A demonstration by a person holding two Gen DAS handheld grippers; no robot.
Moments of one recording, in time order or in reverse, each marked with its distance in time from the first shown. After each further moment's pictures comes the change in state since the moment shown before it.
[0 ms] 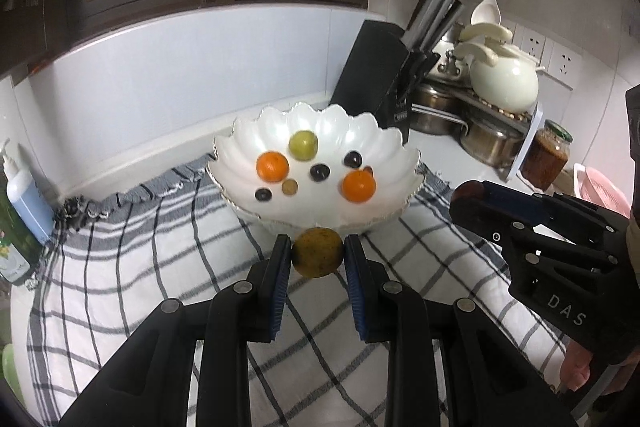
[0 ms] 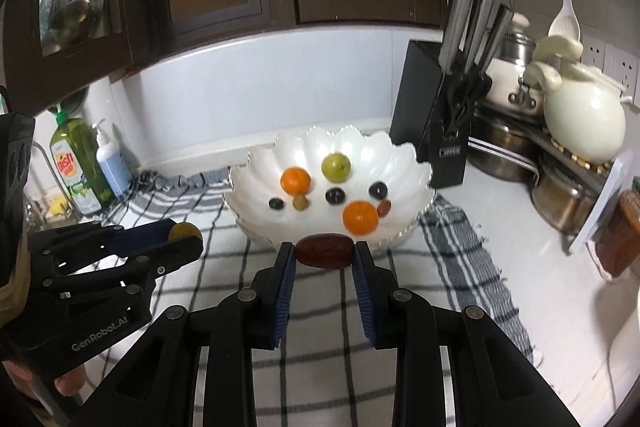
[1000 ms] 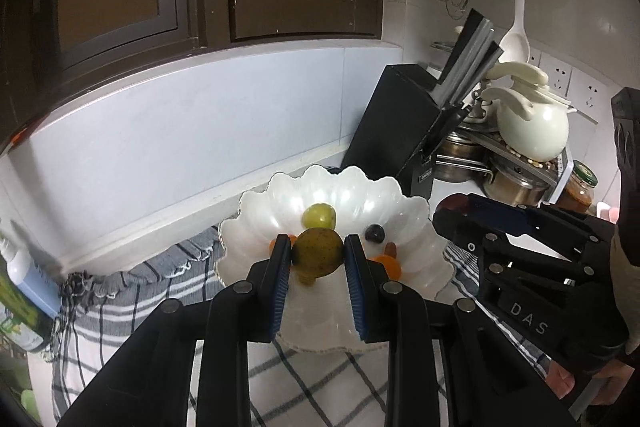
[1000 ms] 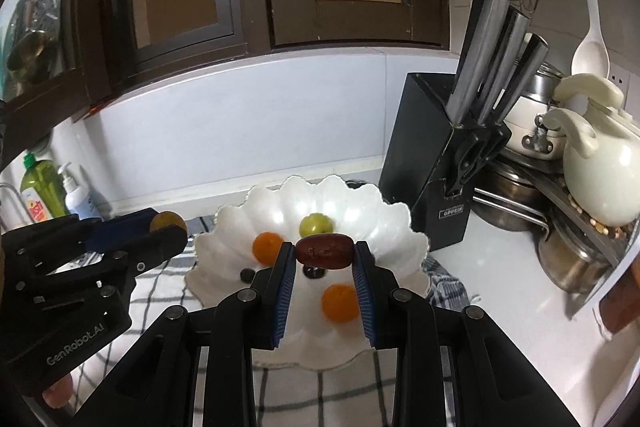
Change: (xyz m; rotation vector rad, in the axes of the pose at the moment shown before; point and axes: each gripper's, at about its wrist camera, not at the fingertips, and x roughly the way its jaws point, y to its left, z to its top) left arm 0.042 0.008 0.094 0.031 -0.047 0.041; right arm 0.064 -0.022 0.083 0.015 -0.010 -0.030
